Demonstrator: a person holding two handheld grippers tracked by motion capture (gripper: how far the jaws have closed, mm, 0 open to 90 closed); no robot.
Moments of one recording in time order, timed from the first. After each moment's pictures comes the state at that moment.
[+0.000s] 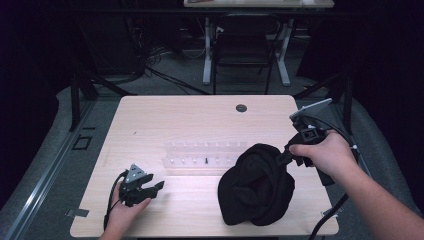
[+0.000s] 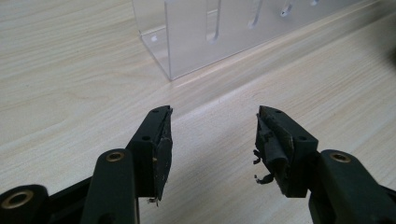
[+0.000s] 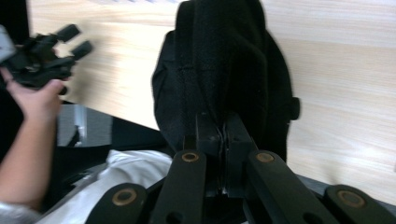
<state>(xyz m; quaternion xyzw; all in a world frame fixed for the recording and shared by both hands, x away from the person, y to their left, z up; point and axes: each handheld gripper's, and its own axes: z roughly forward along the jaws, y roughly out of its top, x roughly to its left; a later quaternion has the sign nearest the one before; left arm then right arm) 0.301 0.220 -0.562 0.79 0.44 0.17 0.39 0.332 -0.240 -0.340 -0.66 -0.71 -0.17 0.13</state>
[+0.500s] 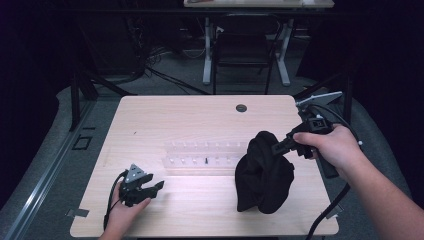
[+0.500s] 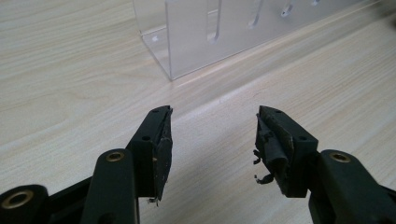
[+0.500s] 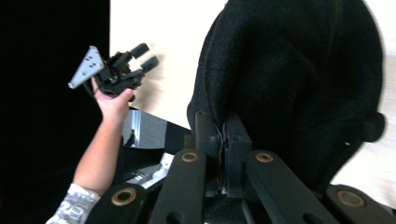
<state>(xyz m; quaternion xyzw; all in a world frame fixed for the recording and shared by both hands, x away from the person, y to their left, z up) 0.301 0.221 -0.562 0.79 0.44 0.17 0.39 0.334 -0.247 -0.316 -0.66 -0.68 -0.26 0.20</state>
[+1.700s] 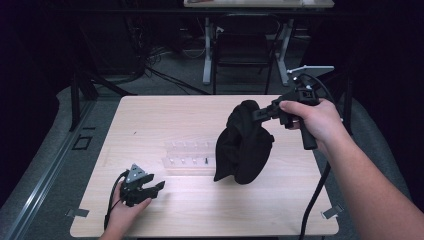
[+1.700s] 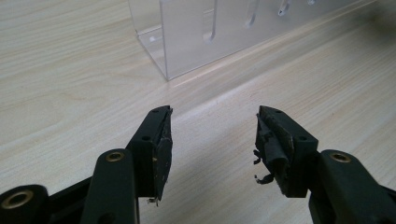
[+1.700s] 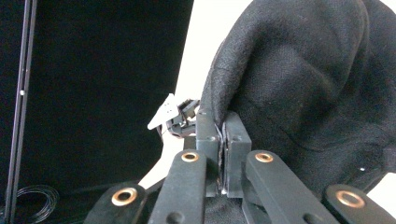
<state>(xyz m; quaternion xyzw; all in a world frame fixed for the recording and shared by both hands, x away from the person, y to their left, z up) 0.302 0.219 -0.563 0.79 0.44 0.17 0.39 0.373 -0.219 -0.280 -0.60 -0.67 -0.38 0.21</state>
